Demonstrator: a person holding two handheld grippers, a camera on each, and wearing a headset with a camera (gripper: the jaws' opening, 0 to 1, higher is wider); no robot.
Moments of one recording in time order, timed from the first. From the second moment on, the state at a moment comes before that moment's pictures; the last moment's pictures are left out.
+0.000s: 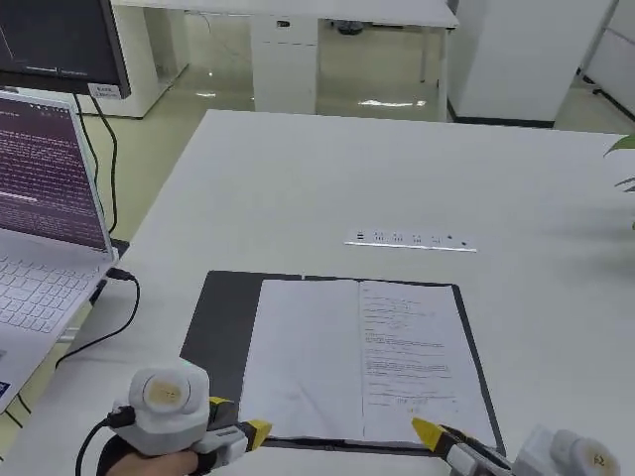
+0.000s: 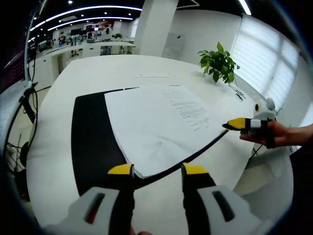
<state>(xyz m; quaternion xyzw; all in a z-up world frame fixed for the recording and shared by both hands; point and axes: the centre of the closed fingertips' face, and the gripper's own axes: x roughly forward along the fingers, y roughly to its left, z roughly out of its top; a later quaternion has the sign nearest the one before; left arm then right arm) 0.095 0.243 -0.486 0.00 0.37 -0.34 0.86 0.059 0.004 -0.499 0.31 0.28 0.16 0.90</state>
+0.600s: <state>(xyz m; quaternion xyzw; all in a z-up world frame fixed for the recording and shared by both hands) 0.074 0.255 -0.471 0.04 0.36 -0.34 0.87 0.035 0.009 -0.489 0.22 0.28 0.20 0.91</state>
